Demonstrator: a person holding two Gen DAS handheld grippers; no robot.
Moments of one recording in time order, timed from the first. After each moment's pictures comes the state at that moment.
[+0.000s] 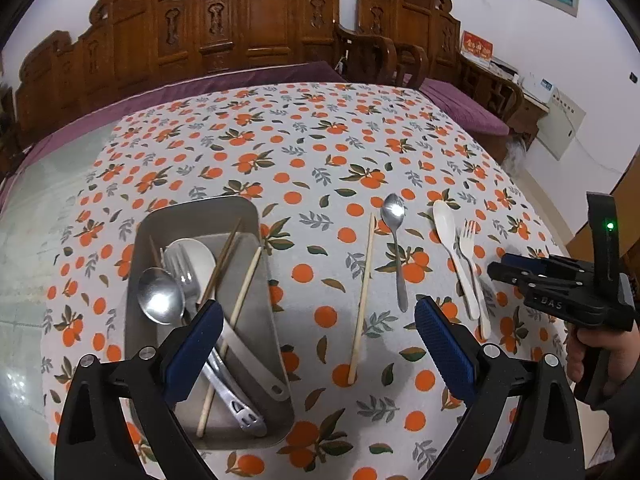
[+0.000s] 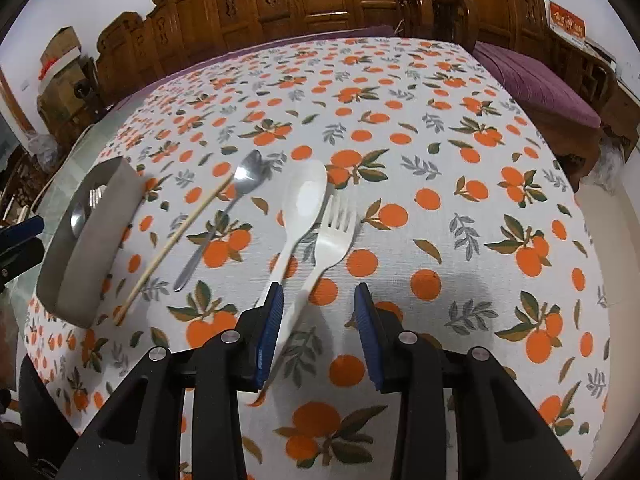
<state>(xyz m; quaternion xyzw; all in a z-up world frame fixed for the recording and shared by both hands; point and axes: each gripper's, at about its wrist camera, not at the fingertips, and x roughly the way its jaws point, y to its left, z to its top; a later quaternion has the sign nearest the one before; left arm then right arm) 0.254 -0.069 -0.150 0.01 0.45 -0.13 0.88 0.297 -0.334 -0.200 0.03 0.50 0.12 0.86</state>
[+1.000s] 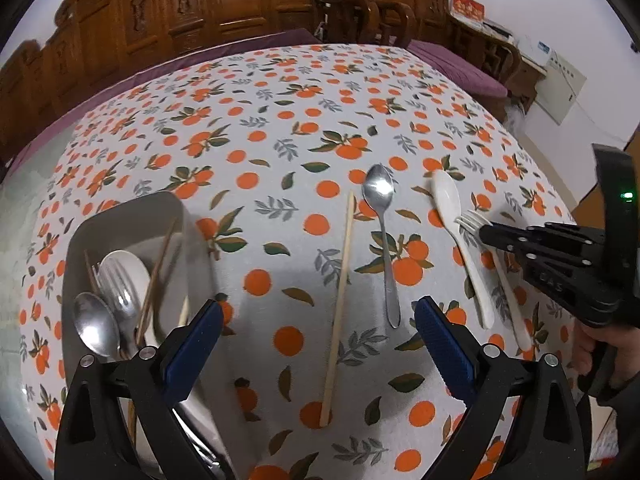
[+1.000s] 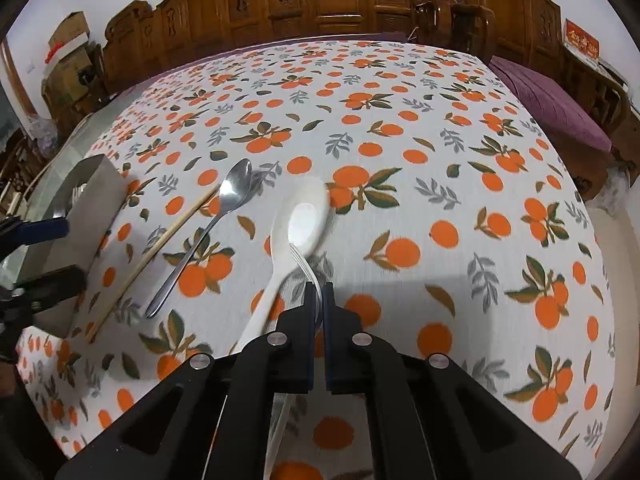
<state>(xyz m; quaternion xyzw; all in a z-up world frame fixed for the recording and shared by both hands) 0.294 -0.117 -0.192 0.06 0.50 -0.14 0.85 0.324 -0.327 -0.213 0.00 0.49 0.13 0.86</state>
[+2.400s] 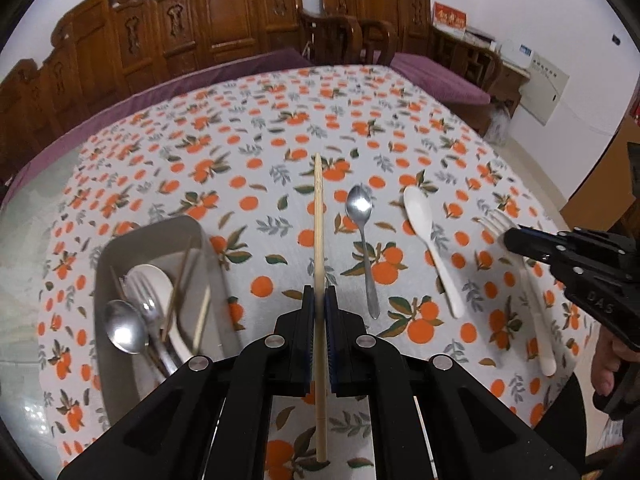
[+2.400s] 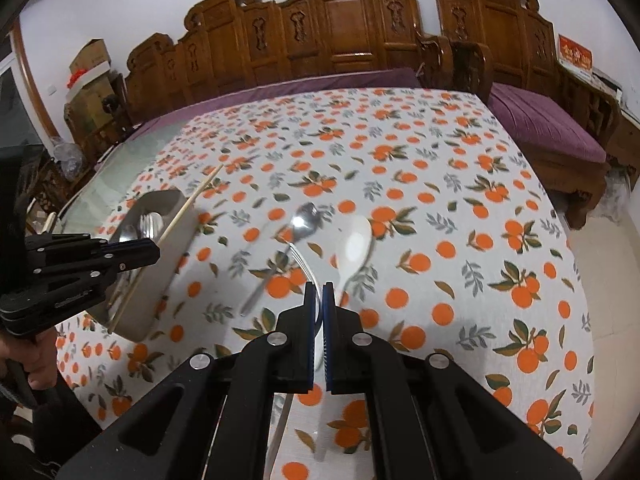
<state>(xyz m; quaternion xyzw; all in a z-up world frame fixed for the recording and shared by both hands) 0.268 -0.108 -0.147 0.06 0.47 -0.16 0.87 0.270 -0.313 -0.136 0.03 0.43 0.15 0.89</state>
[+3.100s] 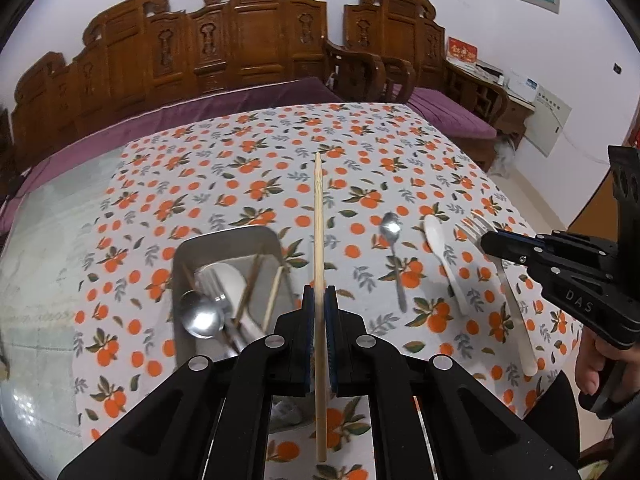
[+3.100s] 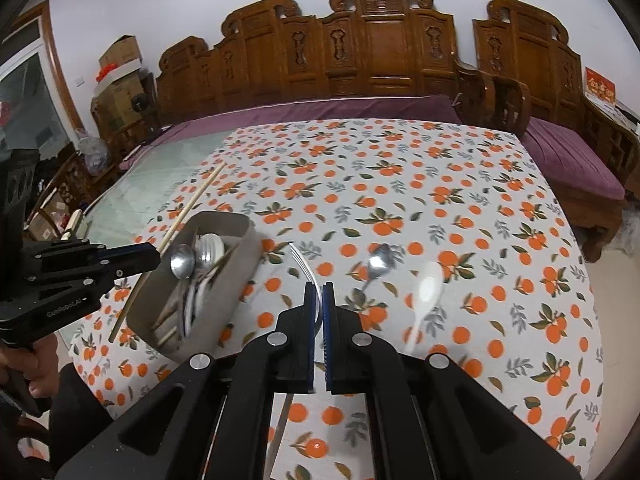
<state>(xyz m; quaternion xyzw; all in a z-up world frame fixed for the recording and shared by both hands) 0.239 -0.042 -0.105 0.03 0.43 -0.14 0.89 0.264 -0.244 -0.098 0.01 0.40 0.20 0.89</state>
